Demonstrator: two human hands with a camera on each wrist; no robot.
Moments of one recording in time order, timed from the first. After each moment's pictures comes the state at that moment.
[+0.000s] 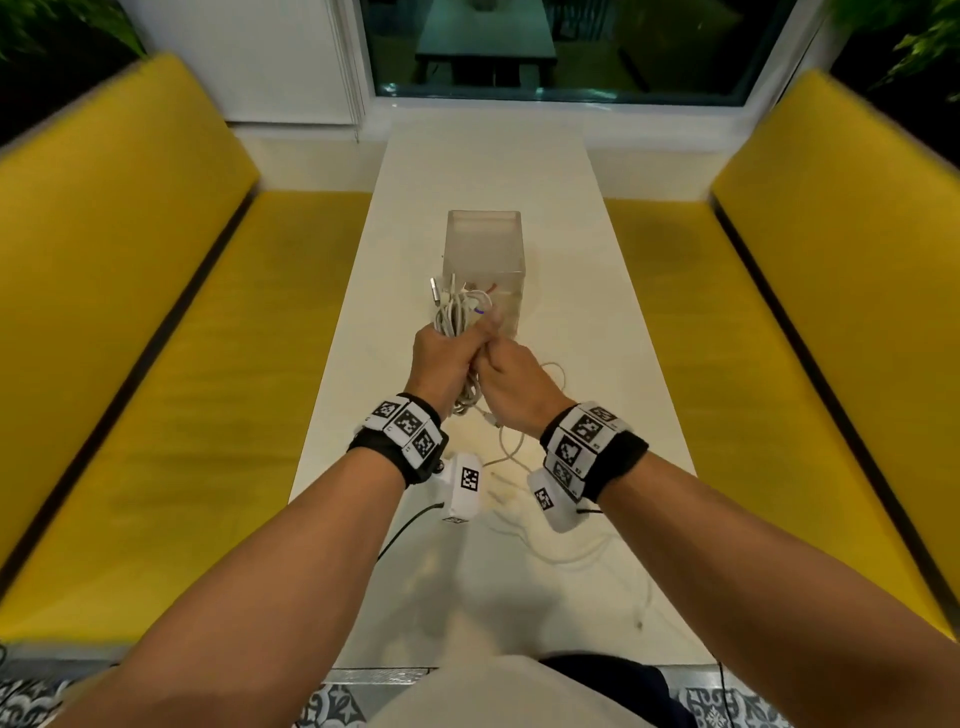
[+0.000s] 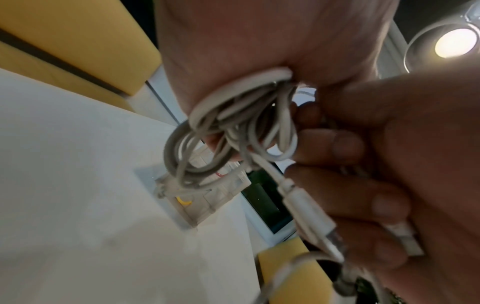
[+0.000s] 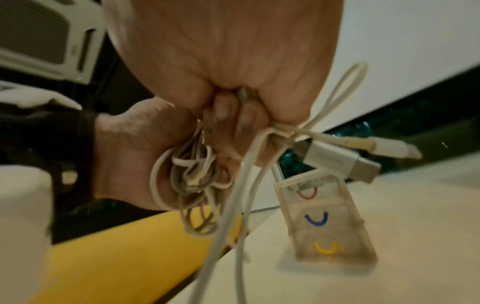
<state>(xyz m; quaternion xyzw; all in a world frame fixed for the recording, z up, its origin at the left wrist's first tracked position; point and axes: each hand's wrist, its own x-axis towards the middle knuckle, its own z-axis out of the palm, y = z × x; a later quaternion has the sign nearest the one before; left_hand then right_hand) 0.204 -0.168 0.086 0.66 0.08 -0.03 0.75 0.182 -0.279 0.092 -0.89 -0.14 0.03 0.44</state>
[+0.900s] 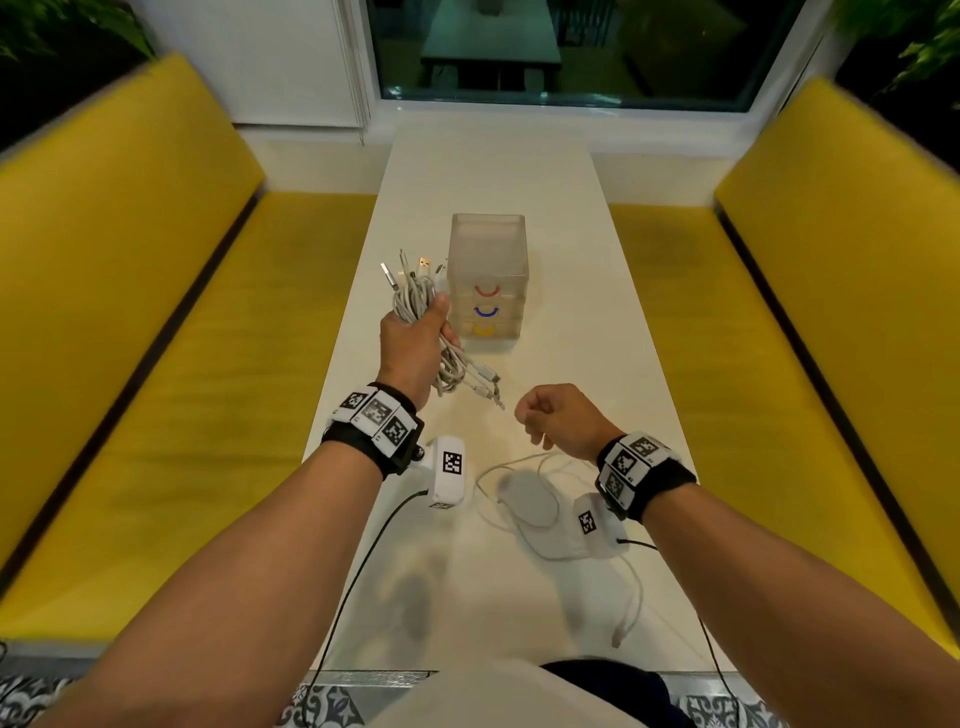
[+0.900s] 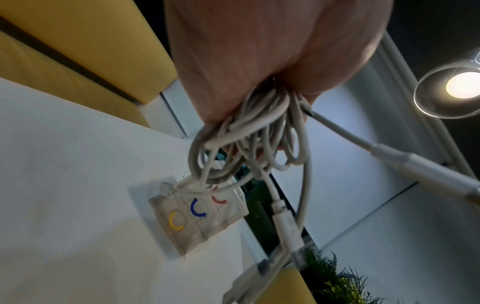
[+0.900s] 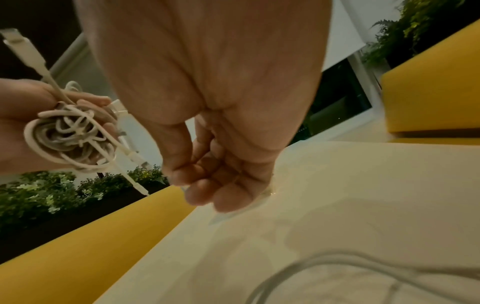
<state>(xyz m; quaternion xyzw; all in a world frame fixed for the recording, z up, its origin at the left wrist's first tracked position) 0.219 -0.144 0.093 0.61 0.15 0.03 0.78 0.179 -0.348 0.023 -0.85 -0.02 0.17 0.51</state>
